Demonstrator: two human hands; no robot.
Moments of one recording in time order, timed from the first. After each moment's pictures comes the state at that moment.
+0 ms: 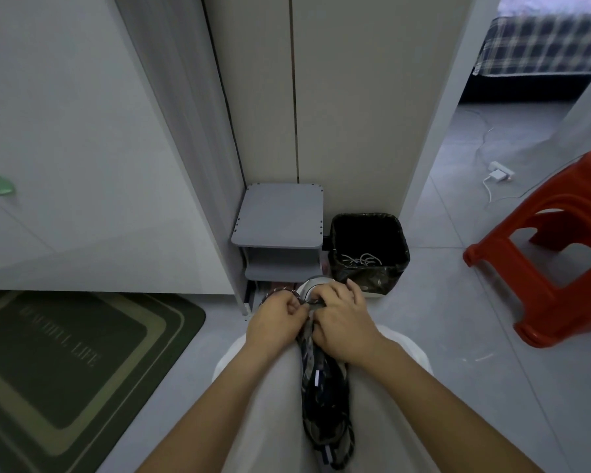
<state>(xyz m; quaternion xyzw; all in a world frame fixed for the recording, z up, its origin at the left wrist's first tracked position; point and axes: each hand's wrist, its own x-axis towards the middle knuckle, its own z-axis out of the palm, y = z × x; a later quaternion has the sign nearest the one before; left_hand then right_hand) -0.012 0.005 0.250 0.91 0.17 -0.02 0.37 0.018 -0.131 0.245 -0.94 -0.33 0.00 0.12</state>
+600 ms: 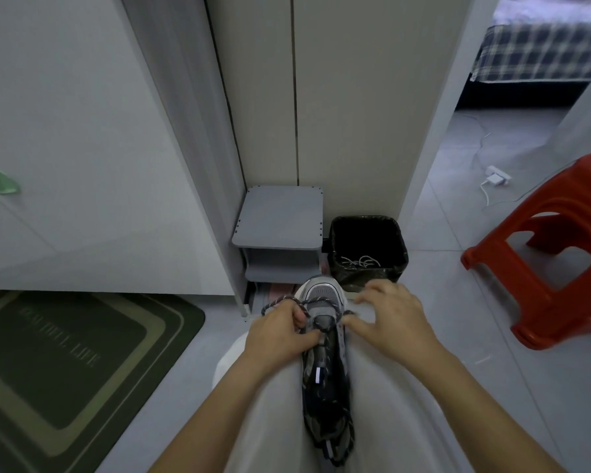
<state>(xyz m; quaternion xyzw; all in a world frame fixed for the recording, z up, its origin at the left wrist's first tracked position) -0.038 0.001 0.261 0.94 0.12 -0.07 0.32 0.012 -0.190 0.294 -0.96 -0.21 0.06 0.17</state>
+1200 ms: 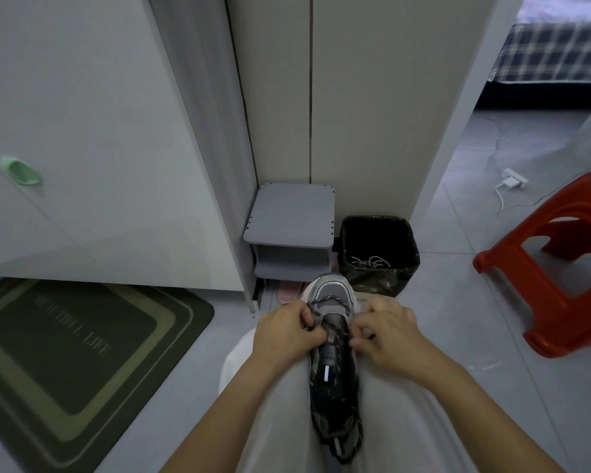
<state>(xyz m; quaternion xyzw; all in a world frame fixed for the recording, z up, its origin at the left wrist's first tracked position) -0.043 0.003 0.262 0.94 0.15 -0.04 0.31 0.002 -0.182 0.286 -0.94 -0.29 0.13 0.14</state>
